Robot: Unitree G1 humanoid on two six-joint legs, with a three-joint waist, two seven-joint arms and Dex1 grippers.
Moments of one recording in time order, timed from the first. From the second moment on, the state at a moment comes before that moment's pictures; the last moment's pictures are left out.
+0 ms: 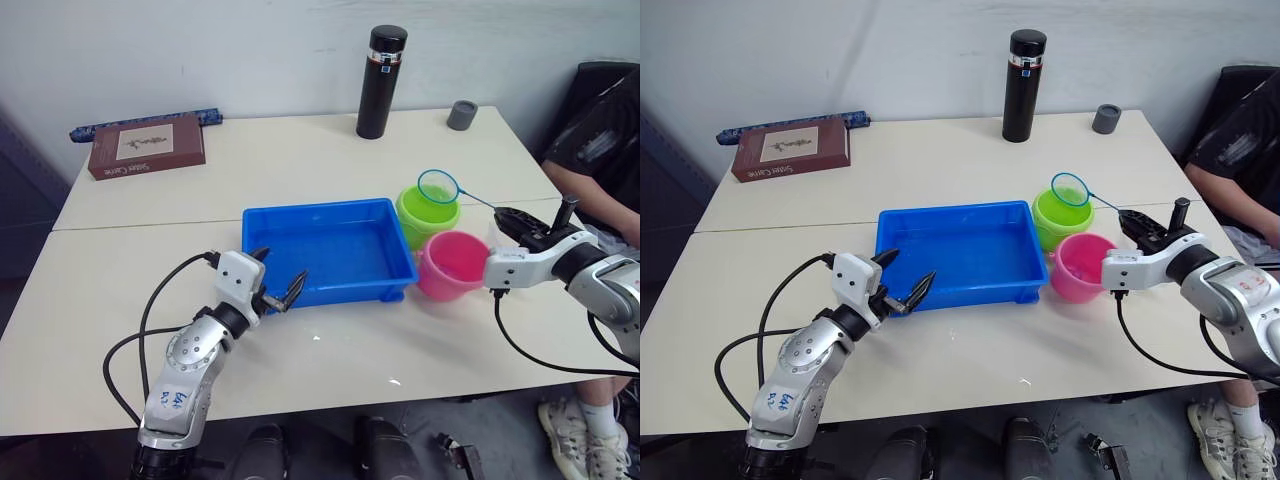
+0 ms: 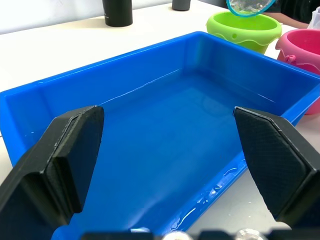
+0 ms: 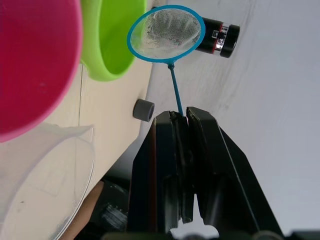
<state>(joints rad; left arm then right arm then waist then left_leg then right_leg) -0.07 0.22 -0.02 -0.42 -0.15 0.38 -0.31 -0.26 -1.05 -0.04 -0.03 -0.69 -0.28 0.29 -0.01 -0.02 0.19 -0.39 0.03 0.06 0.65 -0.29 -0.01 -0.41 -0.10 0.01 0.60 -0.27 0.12</state>
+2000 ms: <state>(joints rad) -0.04 0.35 0.11 -0.63 -0.28 0.43 -0.33 -0.11 -0.80 0.10 -0.48 0.33 0.34 1.00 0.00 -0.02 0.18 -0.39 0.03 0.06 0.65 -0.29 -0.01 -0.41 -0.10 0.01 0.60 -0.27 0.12</state>
